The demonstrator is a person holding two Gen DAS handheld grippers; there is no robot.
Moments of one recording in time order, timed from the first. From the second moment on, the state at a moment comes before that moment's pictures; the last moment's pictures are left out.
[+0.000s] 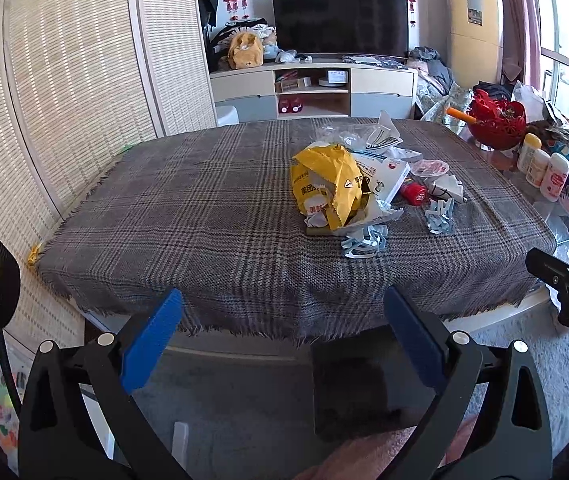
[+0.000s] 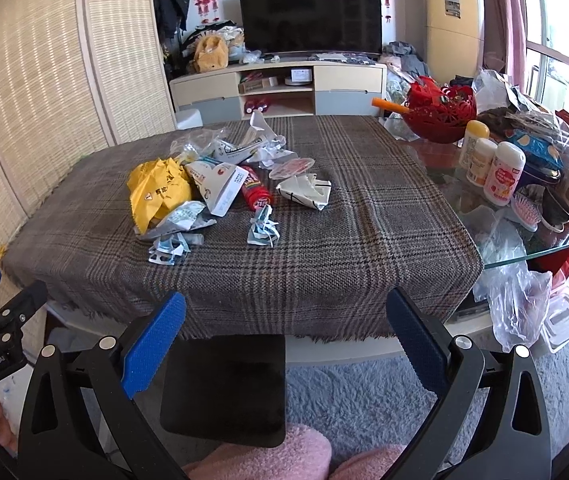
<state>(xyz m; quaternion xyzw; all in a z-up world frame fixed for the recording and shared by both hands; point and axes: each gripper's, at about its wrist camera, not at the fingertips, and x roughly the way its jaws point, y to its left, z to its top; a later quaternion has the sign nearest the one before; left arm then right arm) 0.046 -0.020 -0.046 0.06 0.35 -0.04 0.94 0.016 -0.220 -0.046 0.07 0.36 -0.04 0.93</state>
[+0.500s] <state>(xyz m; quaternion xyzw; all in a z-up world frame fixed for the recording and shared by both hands) 0.112 -0.053 -0.083 0.07 0.41 -0.11 0.90 0.098 -0.238 -0.076 0.09 0.41 -0.01 0.91</state>
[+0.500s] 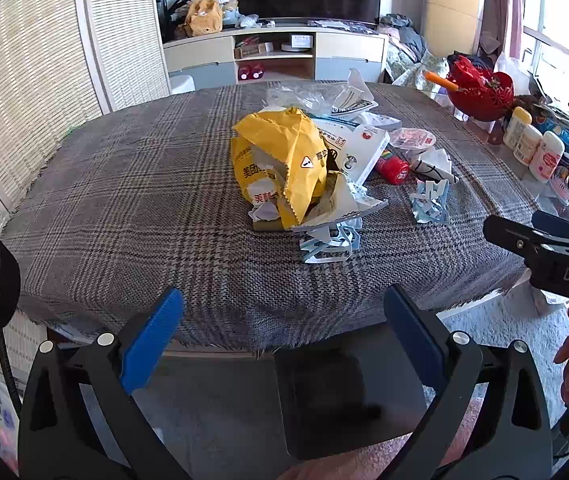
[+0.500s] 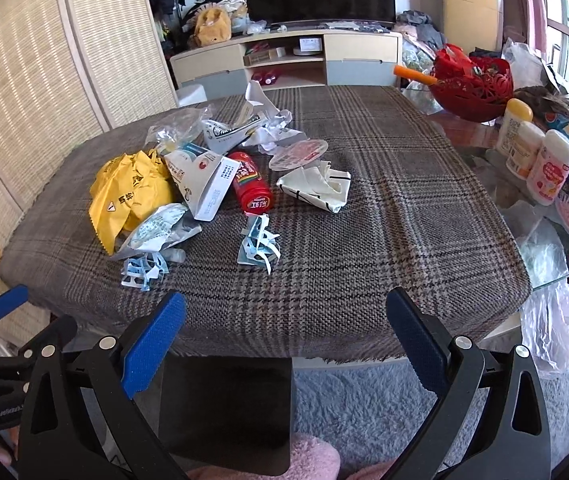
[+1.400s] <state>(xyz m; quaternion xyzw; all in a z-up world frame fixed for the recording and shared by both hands) 0.189 -0.096 -0.138 0.06 0.47 -0.13 0.87 0.178 -0.234 -0.124 0.10 0.46 0.04 0.88</state>
